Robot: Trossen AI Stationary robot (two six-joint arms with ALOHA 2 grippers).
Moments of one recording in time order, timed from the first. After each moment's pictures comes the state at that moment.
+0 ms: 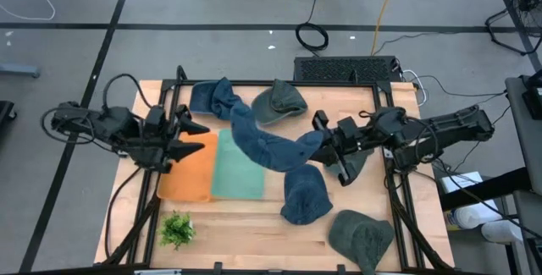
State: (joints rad) left arm -0.32 0.72 0.85 0.08 -0.24 -0.21; right arm 0.18 1.19 1.11 0.32 -0.17 0.20
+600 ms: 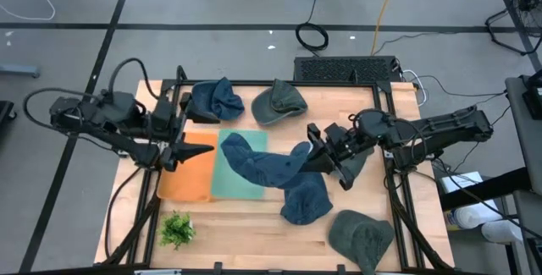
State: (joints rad) left arm -0.29 0.98 1.33 -0.35 -0.18 -0.13; right arm 0.17 1.21 1.11 0.16 -0.30 0.35
